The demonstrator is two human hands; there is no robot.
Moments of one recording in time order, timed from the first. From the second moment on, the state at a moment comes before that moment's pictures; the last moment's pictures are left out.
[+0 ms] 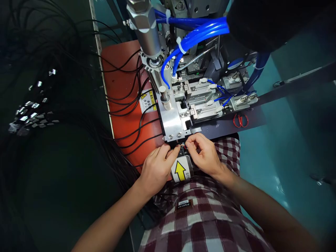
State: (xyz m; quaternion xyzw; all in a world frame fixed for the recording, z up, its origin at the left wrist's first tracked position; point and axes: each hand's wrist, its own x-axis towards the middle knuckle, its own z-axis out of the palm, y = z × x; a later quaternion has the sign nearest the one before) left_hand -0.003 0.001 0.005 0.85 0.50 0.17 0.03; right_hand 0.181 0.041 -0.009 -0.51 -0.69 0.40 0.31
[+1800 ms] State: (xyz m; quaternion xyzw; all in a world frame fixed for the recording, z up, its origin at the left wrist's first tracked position) left_hand -0.004 0.001 0.002 0.85 0.50 0.17 0.05; right_hand 0.167 0.034 -0.021 -0.56 -0.42 0.62 0.36
